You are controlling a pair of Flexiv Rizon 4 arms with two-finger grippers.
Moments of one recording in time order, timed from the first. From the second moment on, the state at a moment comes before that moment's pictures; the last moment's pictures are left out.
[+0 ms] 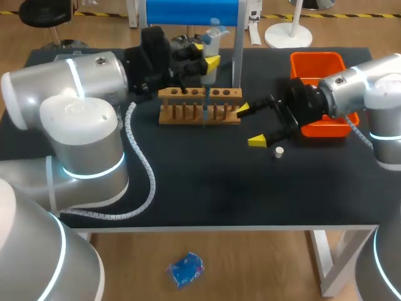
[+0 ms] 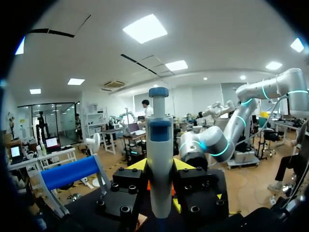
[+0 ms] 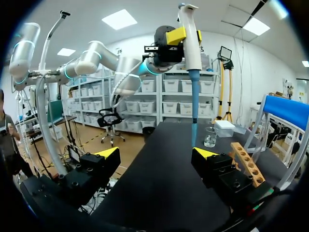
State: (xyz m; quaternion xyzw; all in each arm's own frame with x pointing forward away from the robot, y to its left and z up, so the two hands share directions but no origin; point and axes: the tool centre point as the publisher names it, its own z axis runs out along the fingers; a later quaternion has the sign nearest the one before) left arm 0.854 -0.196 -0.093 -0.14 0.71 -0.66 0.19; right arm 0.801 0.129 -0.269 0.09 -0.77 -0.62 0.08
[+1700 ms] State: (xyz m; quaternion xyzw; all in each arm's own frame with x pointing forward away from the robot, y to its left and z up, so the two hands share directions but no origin) left arm 0.894 0.013 -0.101 -0.22 0.69 -0.63 0.28; right arm 0.814 0.167 -0.284 0.05 -0.82 -0.57 0.04
